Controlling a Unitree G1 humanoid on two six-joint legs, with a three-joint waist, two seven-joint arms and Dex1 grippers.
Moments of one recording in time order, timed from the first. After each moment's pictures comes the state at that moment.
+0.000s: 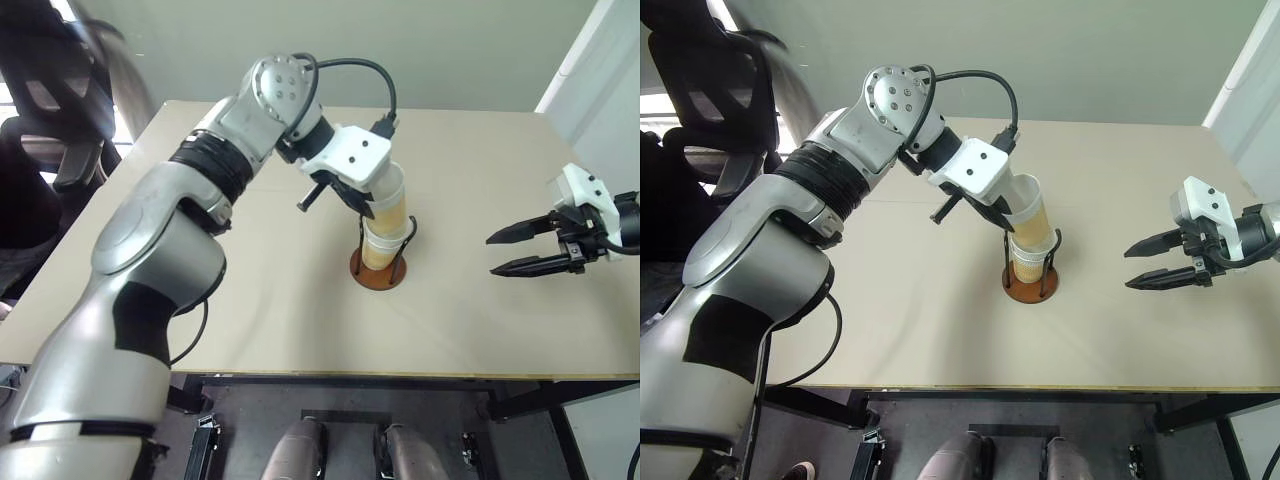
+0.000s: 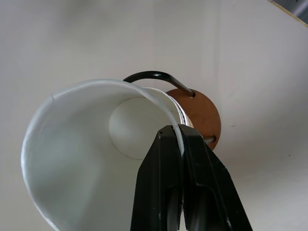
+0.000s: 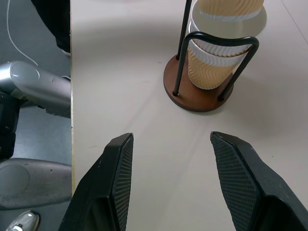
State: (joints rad) left arm -1.66 0.47 -0.92 1.03 -0.34 -0.46 -1.58; right arm -0.69 -1.15 0.05 0.07 0.37 0.47 1.58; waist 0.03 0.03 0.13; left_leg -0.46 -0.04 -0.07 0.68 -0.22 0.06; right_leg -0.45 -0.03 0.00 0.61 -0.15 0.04
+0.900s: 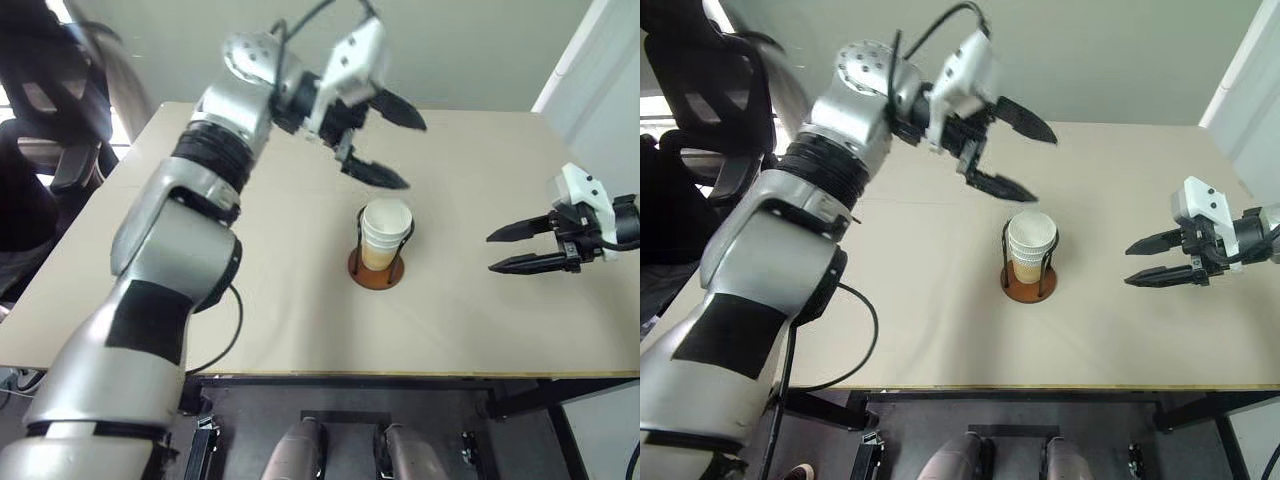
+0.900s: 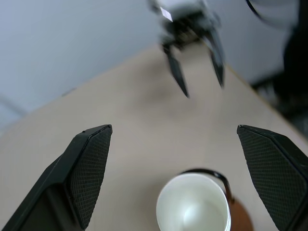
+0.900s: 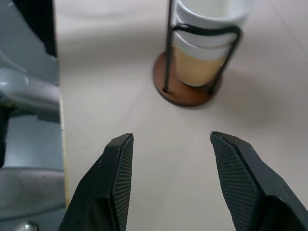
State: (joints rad) left arm -1.65 0.40 -0.43 1.15 -0.47 -0.08 -1.54; right arm -0.69 -1.11 0.05 0.12 0.36 0.49 1.52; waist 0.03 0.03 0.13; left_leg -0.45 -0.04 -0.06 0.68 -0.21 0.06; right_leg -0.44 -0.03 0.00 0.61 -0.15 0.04
